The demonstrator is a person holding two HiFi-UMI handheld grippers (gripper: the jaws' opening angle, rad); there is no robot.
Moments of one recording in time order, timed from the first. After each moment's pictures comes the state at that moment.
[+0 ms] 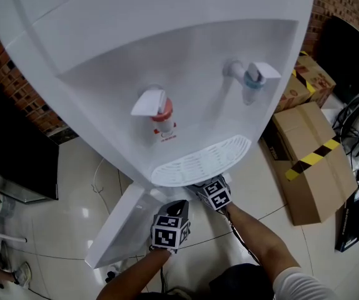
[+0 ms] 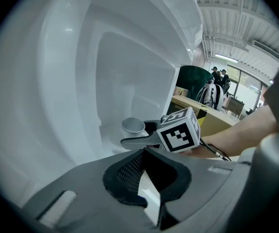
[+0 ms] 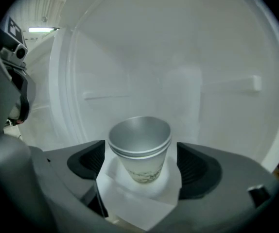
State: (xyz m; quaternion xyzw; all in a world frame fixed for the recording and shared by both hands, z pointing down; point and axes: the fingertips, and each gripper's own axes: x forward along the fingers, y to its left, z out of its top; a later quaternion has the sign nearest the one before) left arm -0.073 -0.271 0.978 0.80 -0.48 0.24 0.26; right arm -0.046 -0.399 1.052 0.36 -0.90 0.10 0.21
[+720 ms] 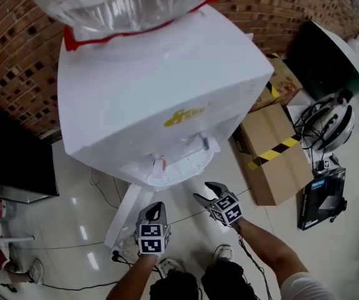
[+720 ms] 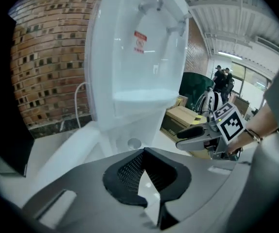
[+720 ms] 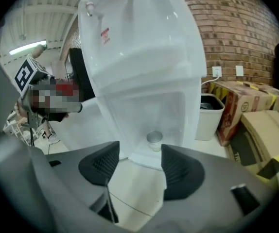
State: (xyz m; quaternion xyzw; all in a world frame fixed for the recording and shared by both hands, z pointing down) left arm -0.093 -0.211 0.811 0.78 -0.51 0.25 0.26; right arm 0.057 -0.249 0.883 0.35 -0.87 0.22 0.26
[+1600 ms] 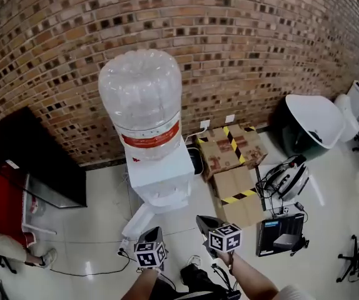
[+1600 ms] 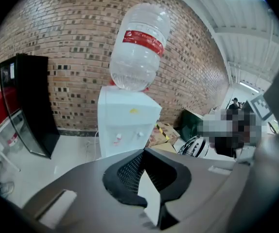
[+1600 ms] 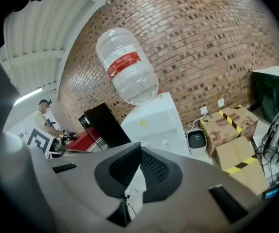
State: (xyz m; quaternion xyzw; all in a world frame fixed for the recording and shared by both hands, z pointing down) left arm -0.032 -0.095 0.388 0.71 -0.59 0.17 0.33; right arm 0.124 -0.145 0.347 0.37 -0.86 0.32 0.14
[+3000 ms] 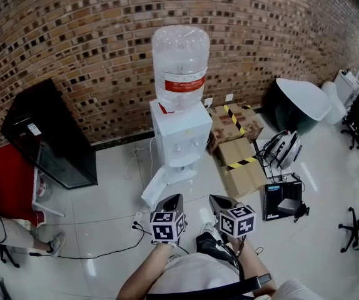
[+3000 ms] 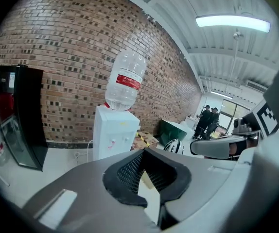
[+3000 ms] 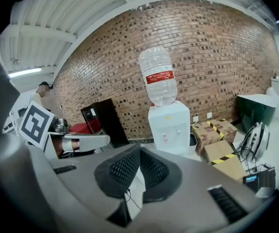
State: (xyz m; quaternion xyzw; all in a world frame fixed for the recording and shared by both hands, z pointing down) left arm -0.070 0.062 0.277 0.80 -0.52 0.10 0.26; right arm 0.044 0.072 0.259 0.45 -0.84 0.24 0.17
